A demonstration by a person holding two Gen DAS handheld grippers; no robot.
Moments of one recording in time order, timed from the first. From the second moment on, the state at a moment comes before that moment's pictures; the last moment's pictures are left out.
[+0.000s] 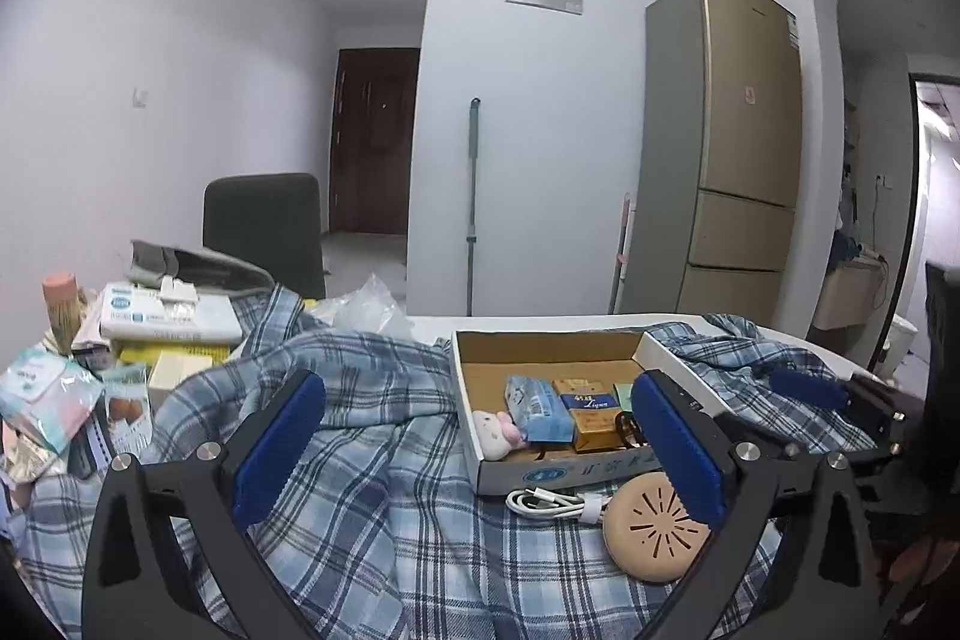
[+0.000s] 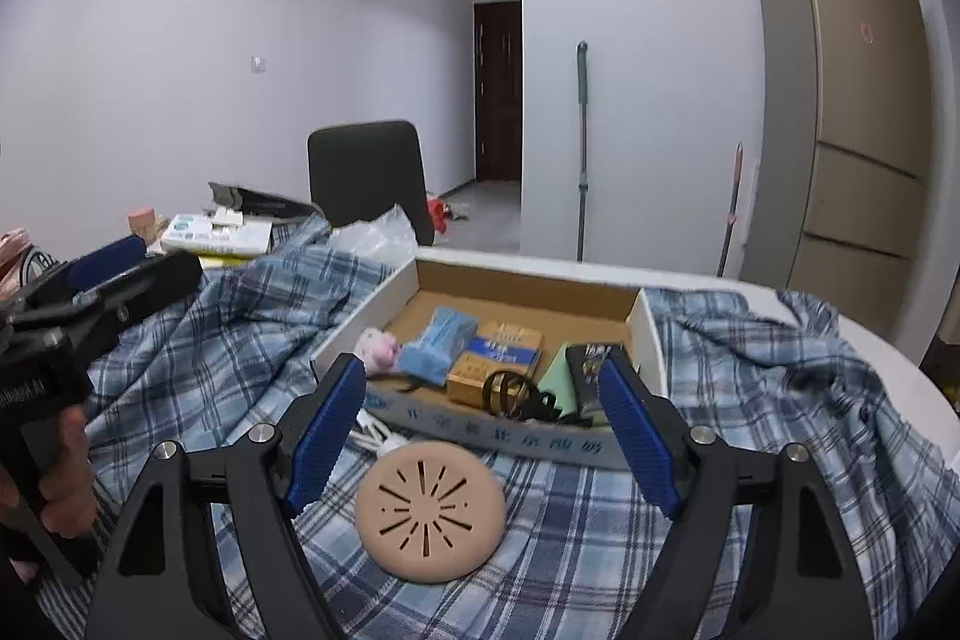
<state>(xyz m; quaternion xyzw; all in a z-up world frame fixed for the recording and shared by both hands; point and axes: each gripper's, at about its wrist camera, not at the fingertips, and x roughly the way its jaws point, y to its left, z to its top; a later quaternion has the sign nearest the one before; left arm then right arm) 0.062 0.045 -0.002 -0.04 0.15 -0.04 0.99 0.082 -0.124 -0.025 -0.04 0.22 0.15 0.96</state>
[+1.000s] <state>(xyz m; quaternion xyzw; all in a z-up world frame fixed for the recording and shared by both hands) 0.064 0.046 -0.004 -0.05 0.16 -0.04 0.99 0.123 -0.093 -0.096 -0.08 0.43 0.21 0.88</state>
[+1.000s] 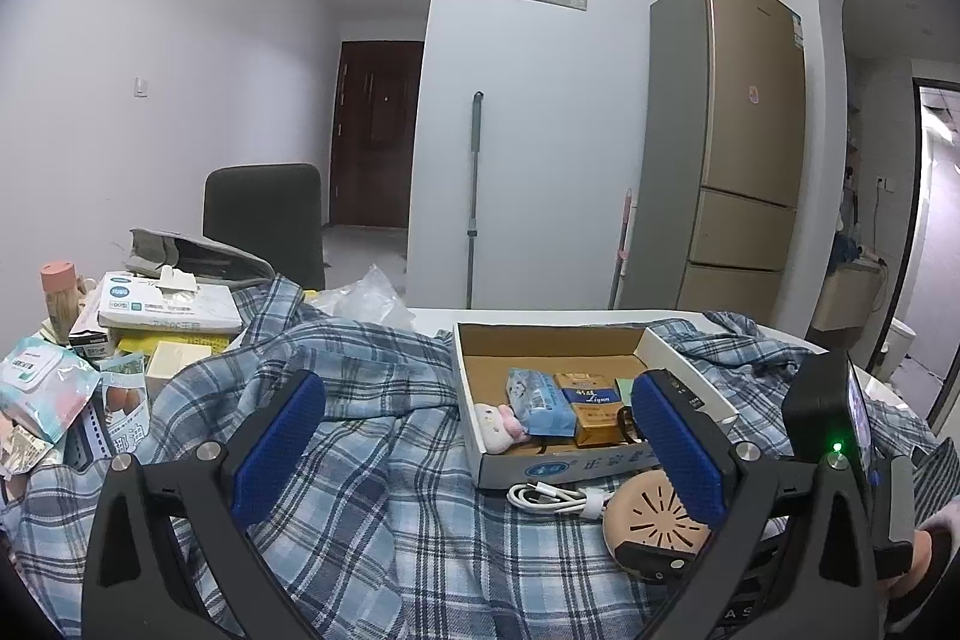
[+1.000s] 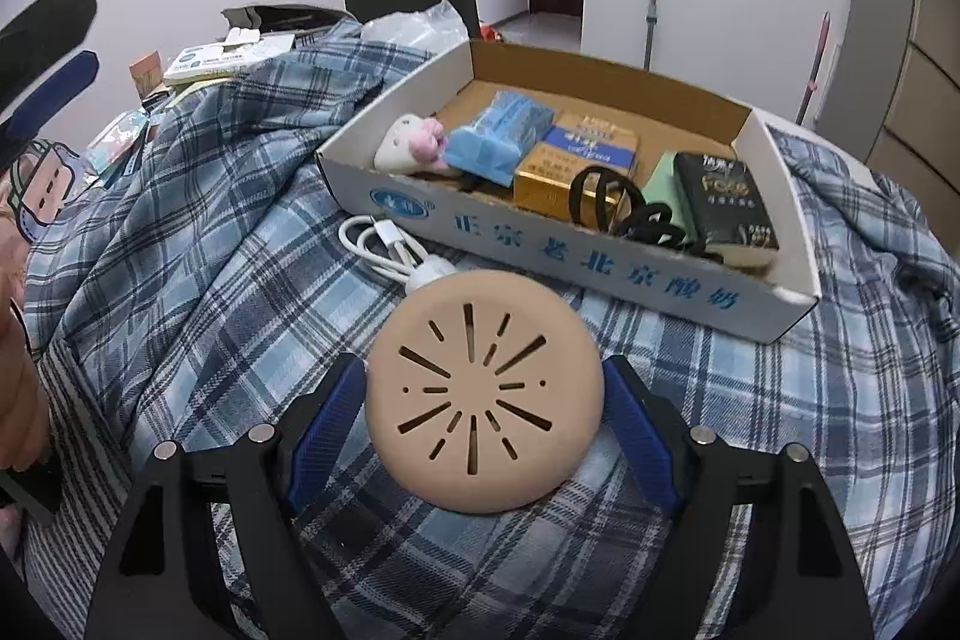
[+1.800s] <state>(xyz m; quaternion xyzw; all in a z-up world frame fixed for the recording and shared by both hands) 0.062 0.044 -0.002 -0.04 0.15 -0.04 0.99 0.120 -0.086 -0.096 -0.10 0.42 0.21 0.87</state>
